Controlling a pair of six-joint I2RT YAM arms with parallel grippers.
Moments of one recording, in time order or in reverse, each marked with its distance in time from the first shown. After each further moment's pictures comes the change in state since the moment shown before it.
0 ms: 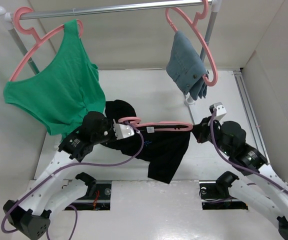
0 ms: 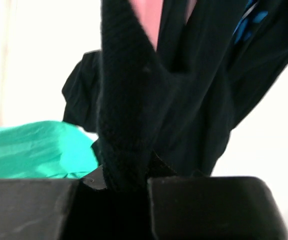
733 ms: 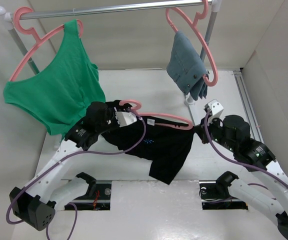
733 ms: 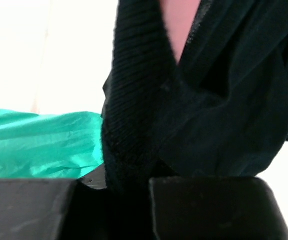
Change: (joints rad) left arm 0.022 0.154 0.042 0.167 -0.151 0.021; right arm -0.012 0.051 0.208 -0.272 -0.074 -0.267
